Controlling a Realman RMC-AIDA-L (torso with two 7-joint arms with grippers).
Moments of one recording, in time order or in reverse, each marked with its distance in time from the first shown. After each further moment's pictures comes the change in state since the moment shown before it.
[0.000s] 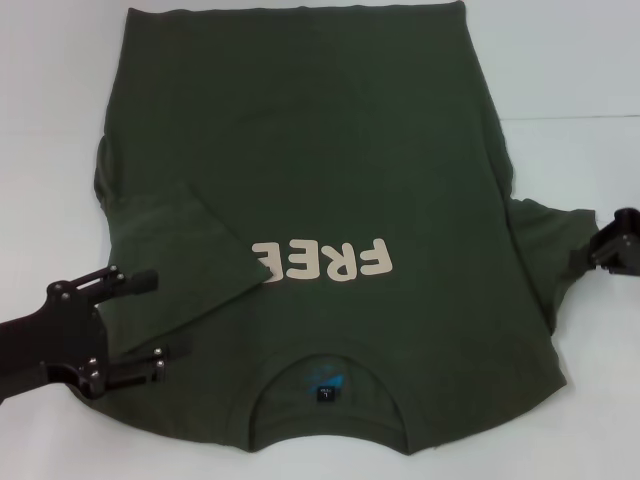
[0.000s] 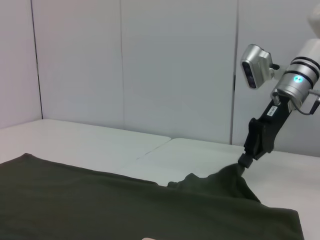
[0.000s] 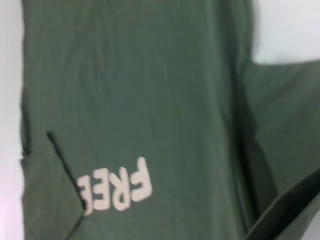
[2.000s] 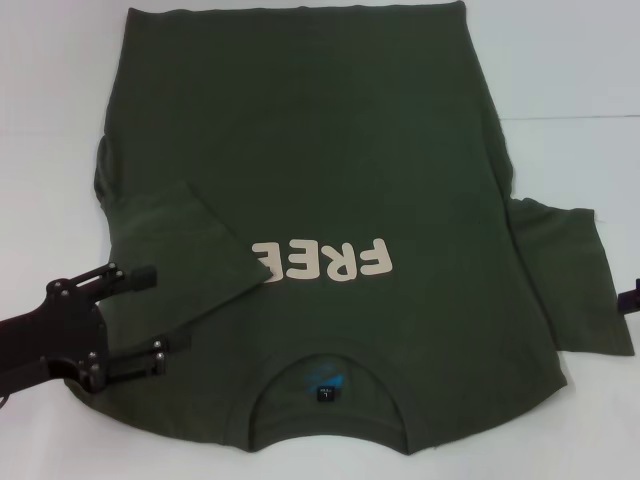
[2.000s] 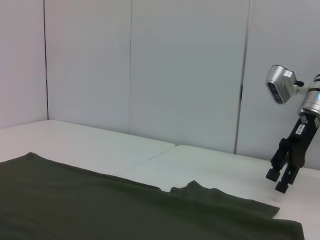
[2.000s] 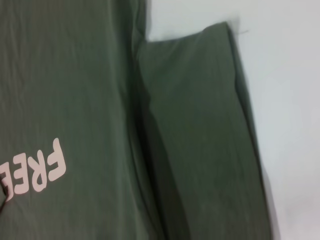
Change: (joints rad) left arm -0.015 0.009 -0.028 -0.049 0.000 -0.003 -0.017; right arm -0.062 -0.059 0.000 0.003 -0.122 -0.040 0.021
